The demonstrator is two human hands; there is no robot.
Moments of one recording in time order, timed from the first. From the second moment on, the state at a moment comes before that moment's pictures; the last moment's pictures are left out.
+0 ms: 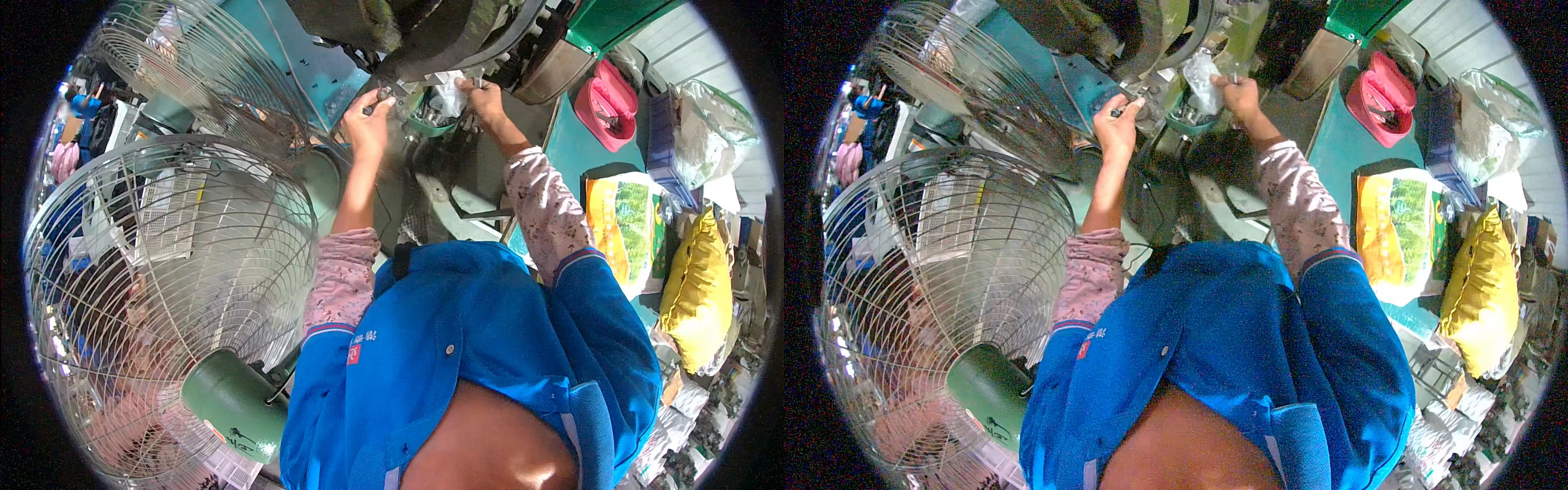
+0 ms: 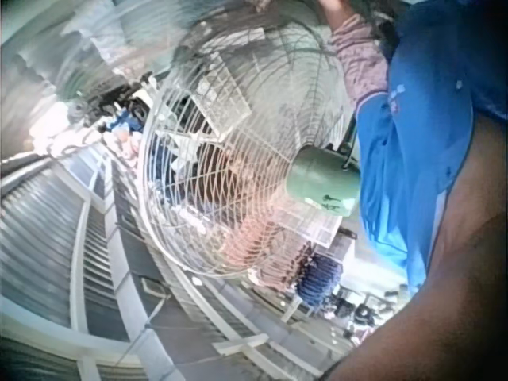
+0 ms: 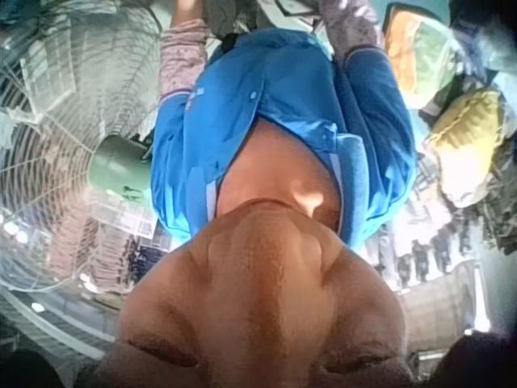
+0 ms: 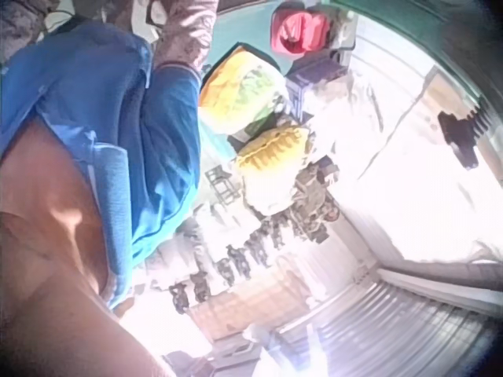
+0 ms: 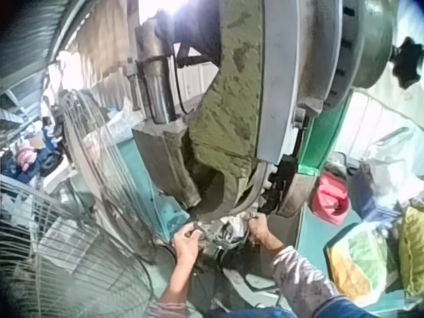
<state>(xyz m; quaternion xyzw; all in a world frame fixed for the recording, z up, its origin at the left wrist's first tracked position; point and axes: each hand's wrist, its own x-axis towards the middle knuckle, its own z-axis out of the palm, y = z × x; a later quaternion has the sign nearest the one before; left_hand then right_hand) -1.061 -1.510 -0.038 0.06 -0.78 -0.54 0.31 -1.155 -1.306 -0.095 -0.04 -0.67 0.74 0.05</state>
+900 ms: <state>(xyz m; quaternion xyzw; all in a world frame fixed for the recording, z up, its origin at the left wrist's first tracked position) -1.039 -1.420 -0.109 -0.04 -0.87 -0.48 0.13 -1.131 -1.293 -0.111 -0.03 -0.93 0.36 0.01</state>
